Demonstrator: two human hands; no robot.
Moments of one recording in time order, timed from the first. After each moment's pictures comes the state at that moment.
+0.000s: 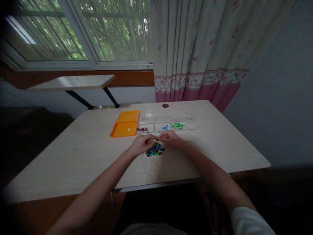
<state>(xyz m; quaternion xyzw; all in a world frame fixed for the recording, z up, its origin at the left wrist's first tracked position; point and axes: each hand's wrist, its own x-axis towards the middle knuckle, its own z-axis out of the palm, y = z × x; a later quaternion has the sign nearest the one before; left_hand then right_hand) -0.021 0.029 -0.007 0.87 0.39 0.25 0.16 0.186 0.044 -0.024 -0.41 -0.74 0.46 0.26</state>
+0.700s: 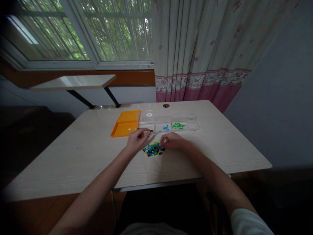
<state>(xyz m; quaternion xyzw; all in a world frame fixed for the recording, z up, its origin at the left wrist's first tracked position) -0.030 0.033 -0.003 0.78 0.46 0.41 0.11 0.188 0.033 -0.002 -0.44 -0.84 0.30 0.14</state>
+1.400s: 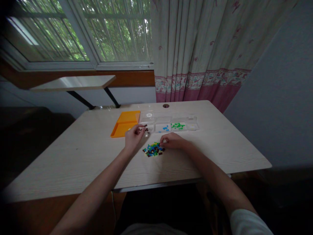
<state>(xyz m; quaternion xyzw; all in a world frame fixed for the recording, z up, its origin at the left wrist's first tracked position) -0.034 0.041 -0.002 0.70 0.56 0.44 0.10 0.190 0.035 -0.001 -0.42 -0.85 0.29 0.13</state>
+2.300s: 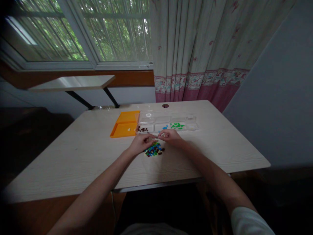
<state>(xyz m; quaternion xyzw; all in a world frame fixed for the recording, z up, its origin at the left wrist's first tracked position) -0.024 0.032 -0.009 0.85 0.39 0.29 0.18 0.184 0.042 -0.018 -0.44 -0.77 0.33 0.32</state>
